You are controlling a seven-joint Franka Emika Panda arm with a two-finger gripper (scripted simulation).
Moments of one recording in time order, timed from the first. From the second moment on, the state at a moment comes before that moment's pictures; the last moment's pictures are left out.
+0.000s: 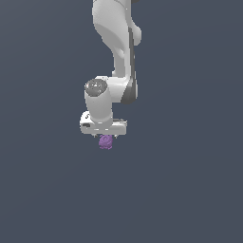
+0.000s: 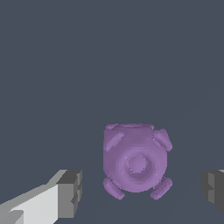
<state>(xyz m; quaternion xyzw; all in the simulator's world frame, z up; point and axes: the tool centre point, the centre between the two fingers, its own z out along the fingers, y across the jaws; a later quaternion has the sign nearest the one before) -0.016 -0.078 0.092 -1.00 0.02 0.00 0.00</state>
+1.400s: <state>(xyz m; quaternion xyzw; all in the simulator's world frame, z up) -0.017 -0.081 0.040 -1.00 0.02 0.00 0.00</state>
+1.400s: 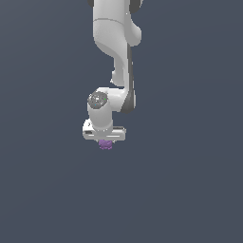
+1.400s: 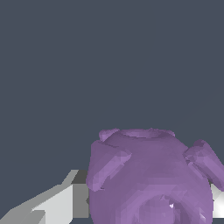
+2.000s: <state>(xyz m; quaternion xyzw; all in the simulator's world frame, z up) -0.009 -0.087 0.053 -1.00 0.02 0.00 0.00</state>
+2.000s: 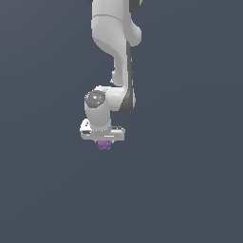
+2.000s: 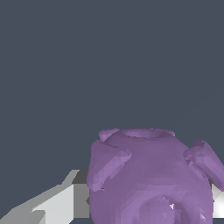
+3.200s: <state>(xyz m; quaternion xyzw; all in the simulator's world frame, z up) 0.085 -0.144 0.186 -1.00 0.02 0.00 0.00</state>
